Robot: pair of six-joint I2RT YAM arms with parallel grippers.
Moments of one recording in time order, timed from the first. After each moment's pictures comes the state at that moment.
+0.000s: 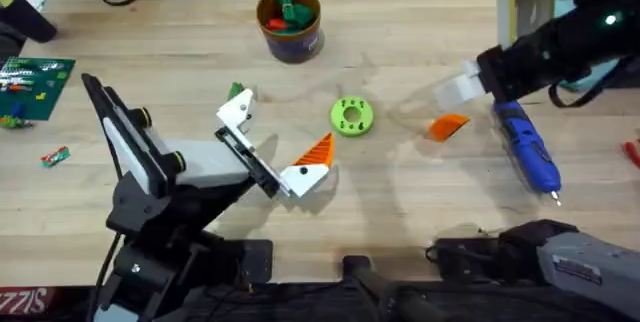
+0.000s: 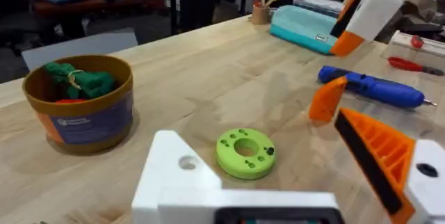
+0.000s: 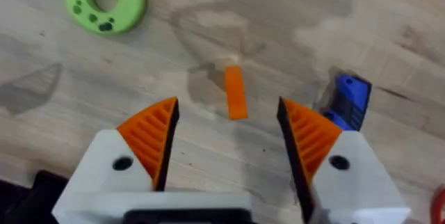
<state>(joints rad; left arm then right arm) -0.34 0.00 0.00 -0.04 0.49 -0.06 0.24 1.24 1.19 -1.22 -0.02 -0.12</state>
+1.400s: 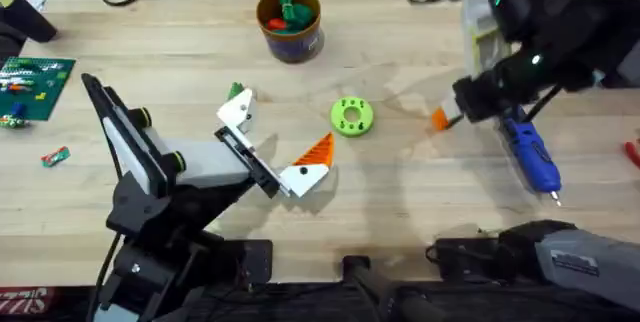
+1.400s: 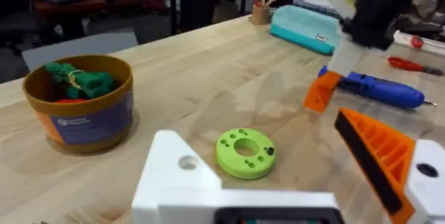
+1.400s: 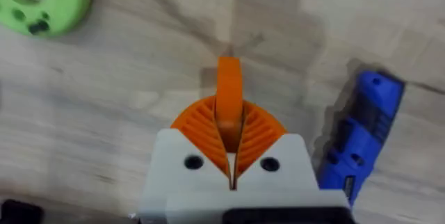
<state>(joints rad) -0.34 0.00 0.00 -0.04 0.49 -0.06 0.21 1.32 0.98 -1.03 0.01 -0.10</state>
